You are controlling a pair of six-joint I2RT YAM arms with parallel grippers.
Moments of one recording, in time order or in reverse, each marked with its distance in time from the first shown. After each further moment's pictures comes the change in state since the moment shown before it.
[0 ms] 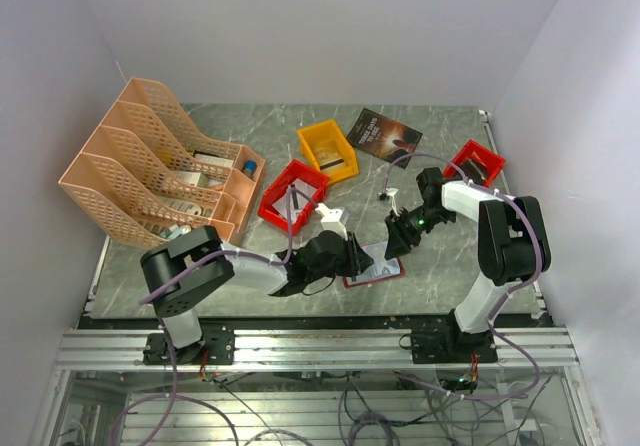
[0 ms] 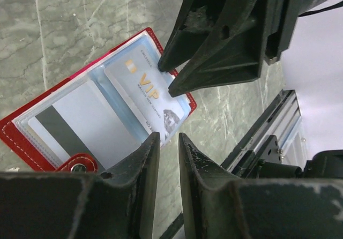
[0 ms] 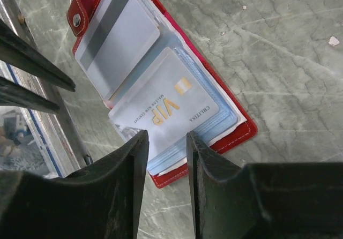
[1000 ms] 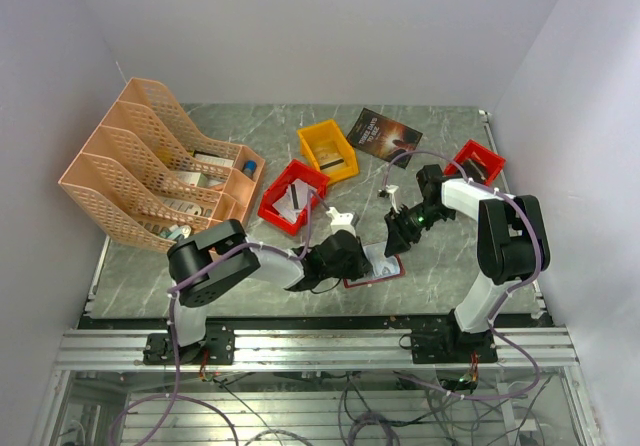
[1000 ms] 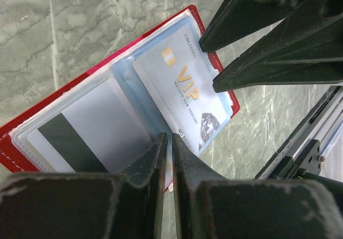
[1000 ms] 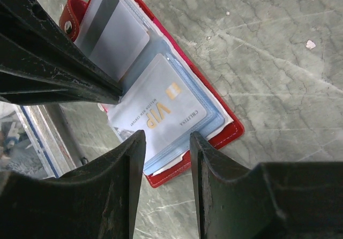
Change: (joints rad) left arm 0.003 0.163 0.126 -0.132 0.017 -0.004; right arm 0.000 0.008 0.024 0.005 0.018 0.029
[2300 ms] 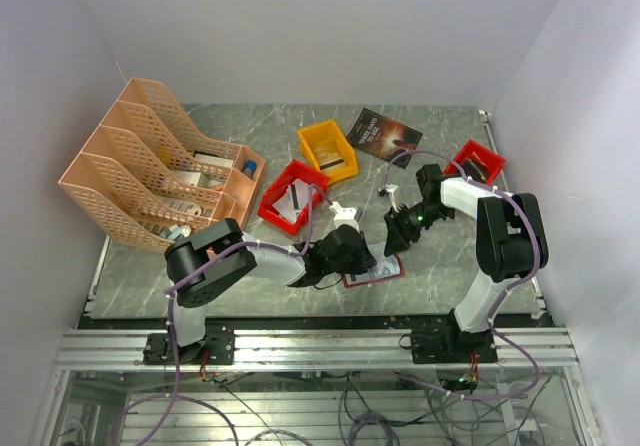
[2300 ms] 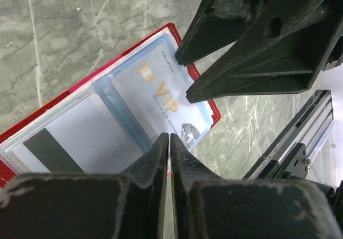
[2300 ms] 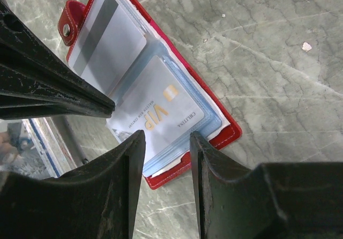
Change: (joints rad) left arm 0.013 -0.012 0.050 -0.038 0.006 0.006; right arm -0.001 0.019 0.013 -0.001 -0.003 0.011
